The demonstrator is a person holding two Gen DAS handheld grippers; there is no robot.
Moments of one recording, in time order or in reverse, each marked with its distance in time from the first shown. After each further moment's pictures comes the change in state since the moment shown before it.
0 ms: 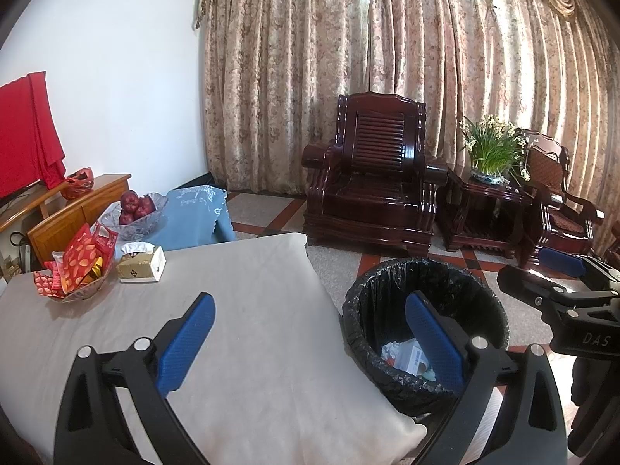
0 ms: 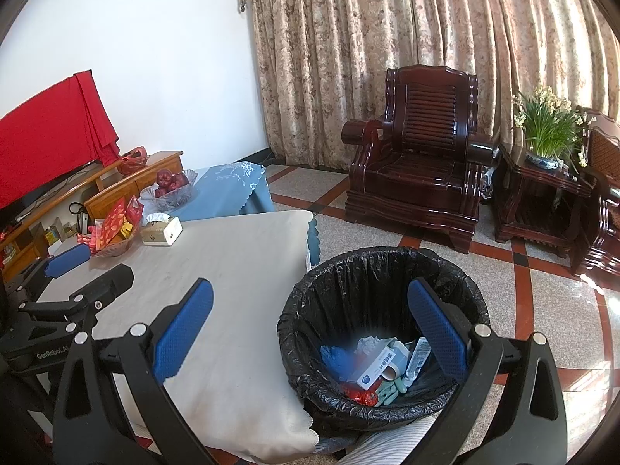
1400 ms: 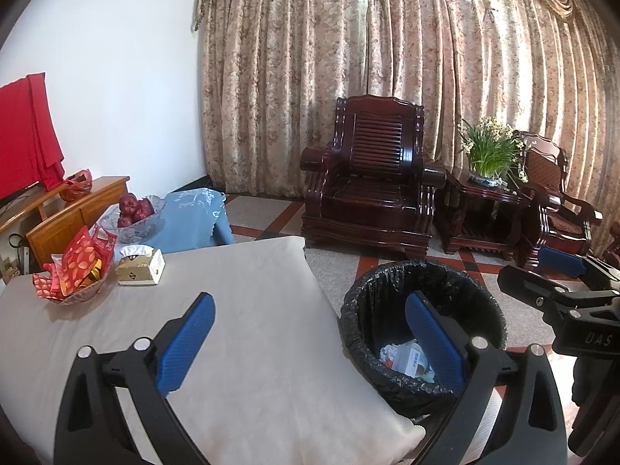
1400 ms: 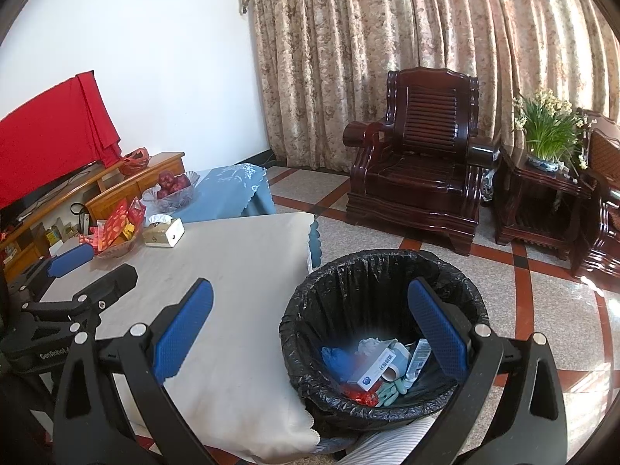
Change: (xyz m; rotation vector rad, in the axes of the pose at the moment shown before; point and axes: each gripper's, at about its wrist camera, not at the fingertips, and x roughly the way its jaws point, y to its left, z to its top) left arm -0.002 -0.005 0.002 -0.001 -0.006 -0.003; right arm -0.005 -0.001 0.002 -0.003 -0.006 0.002
